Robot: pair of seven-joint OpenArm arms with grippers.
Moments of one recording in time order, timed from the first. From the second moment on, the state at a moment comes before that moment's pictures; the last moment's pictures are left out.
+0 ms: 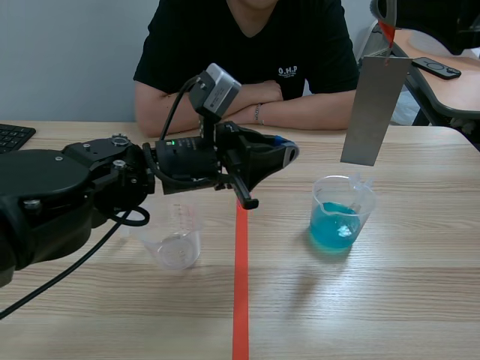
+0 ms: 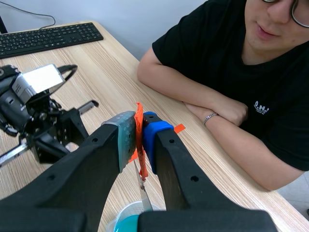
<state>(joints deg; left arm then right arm) -26.1 -14.0 42.8 59.0 -21.6 -45.1 -17.9 7.0 40.6 6.3 105.4 53.5 45.5 -31.4</state>
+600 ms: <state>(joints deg) -26.4 -8.4 44.4 59.0 -21.1 -43.9 -18.9 7.0 40.6 6.3 105.4 53.5 45.5 -31.4</state>
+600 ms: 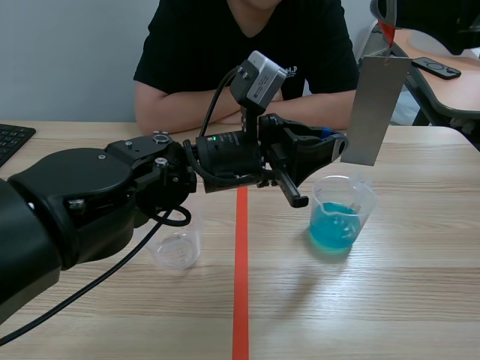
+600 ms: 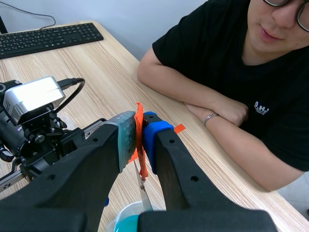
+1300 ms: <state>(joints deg) -26.4 -15.1 44.3 59.0 -21.2 -37.1 -22.6 7.0 40.6 6.3 105.4 53.5 45.5 -31.4</state>
